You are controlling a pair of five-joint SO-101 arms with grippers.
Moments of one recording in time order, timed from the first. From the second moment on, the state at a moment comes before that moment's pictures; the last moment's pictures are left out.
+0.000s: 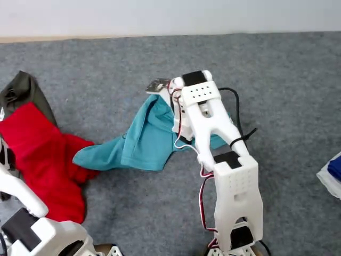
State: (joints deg) left arm -52.0 -1.6 2.9 92.6 -27.1; right arm -19.9 38.2 -30.9 98.1 35.6
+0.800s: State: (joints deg) left arm -52.0 -2.0 8.2 90.3 -27.1; right arm -22.2 40.3 -34.1 98.9 35.6
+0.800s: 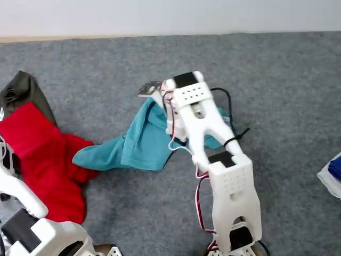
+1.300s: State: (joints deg) left arm -52.0 -2.0 8.4 90.3 -27.1; right arm -21.3 40.3 -34.1 94.9 38.0
